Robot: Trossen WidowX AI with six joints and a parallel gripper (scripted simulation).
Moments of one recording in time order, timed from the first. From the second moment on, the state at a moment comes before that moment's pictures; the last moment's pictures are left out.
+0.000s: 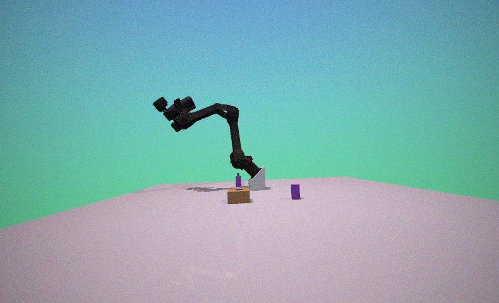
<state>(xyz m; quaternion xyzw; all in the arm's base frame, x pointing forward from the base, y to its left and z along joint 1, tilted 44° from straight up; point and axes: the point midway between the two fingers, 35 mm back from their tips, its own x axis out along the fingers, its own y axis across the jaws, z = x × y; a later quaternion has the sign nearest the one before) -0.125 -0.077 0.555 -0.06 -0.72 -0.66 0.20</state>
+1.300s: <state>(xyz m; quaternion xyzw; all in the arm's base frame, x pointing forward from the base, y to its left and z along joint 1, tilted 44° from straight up) 0.202 -0.296 0.471 0.00 -0.22 -0.69 0.69</state>
